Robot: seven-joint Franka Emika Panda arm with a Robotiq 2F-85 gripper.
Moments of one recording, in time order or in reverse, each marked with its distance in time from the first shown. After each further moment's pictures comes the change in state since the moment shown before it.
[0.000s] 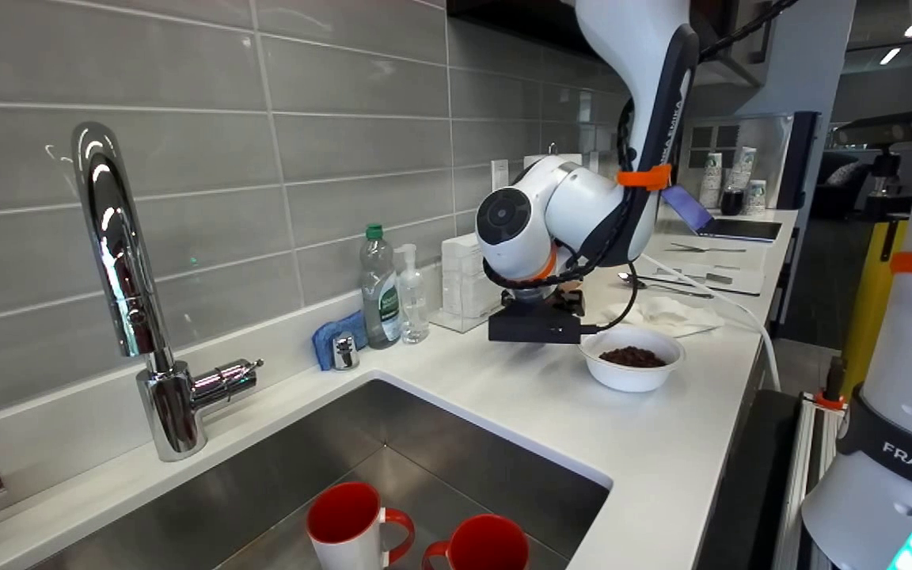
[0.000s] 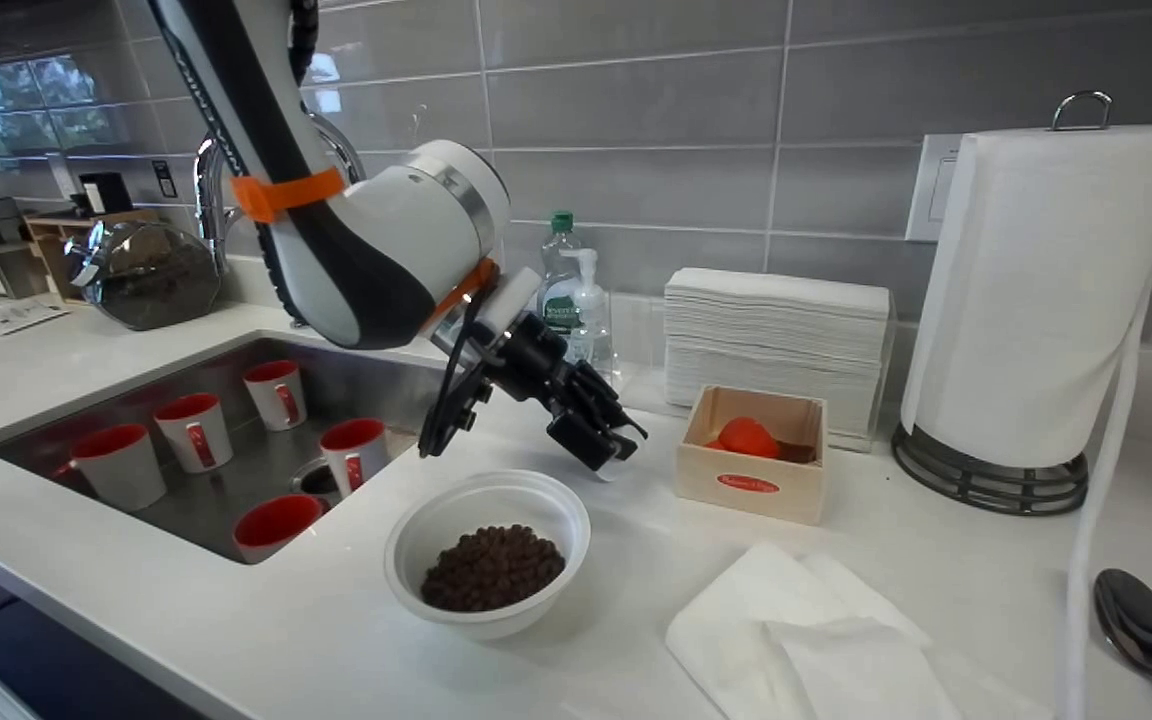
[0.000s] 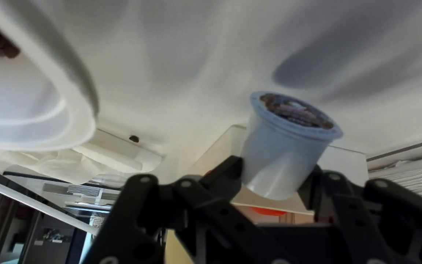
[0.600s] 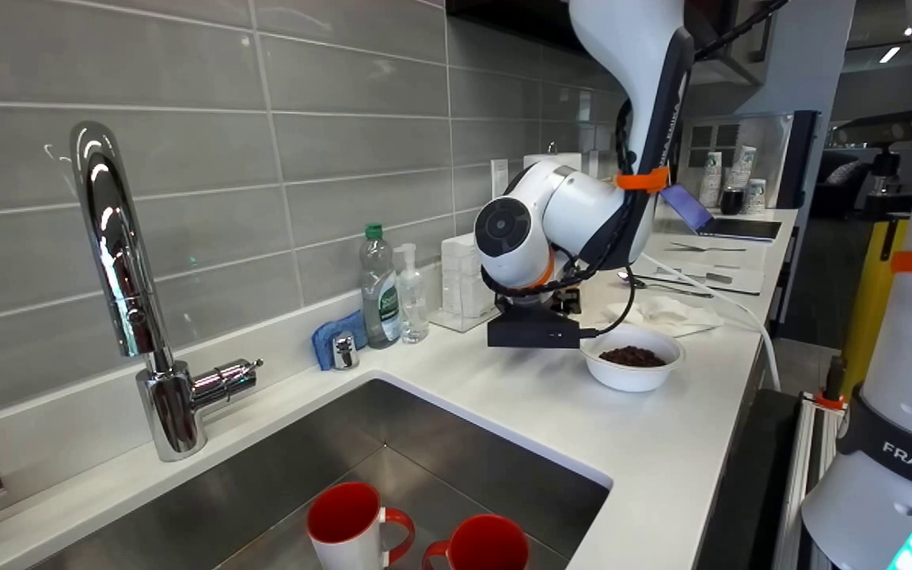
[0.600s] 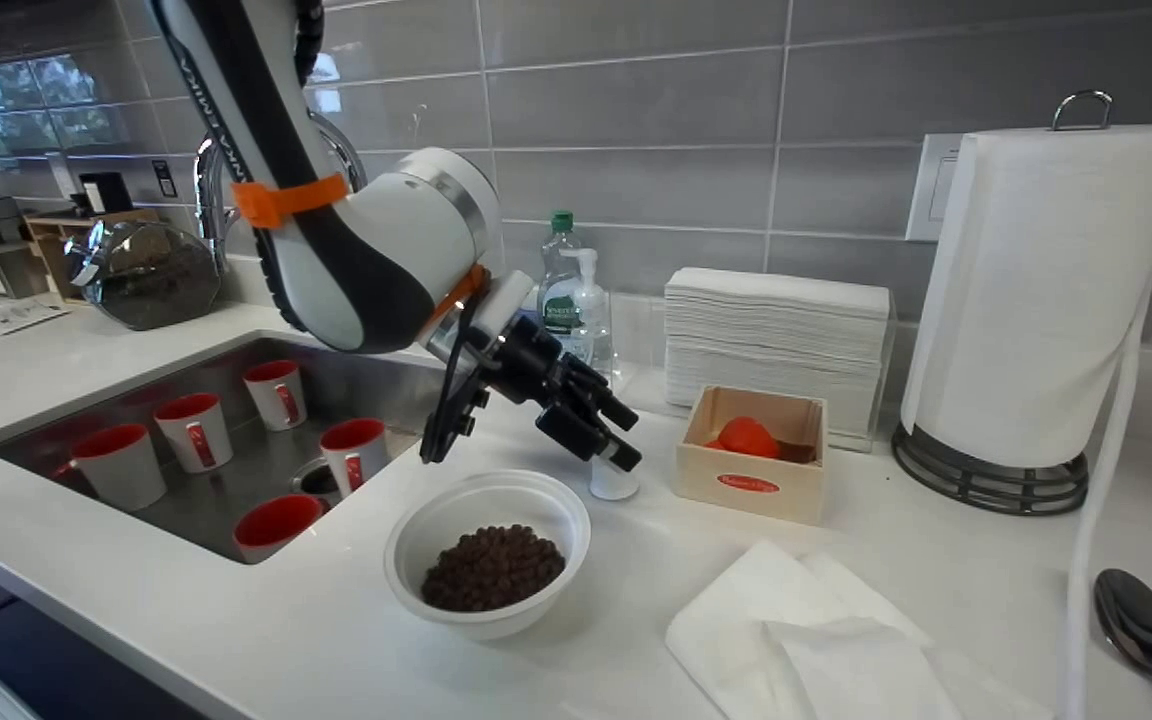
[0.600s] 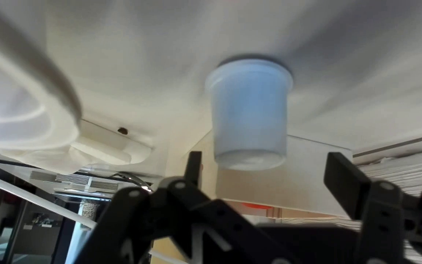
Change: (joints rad) arm -0.013 0.013 0.041 0.002 -0.057 -0.045 0.038
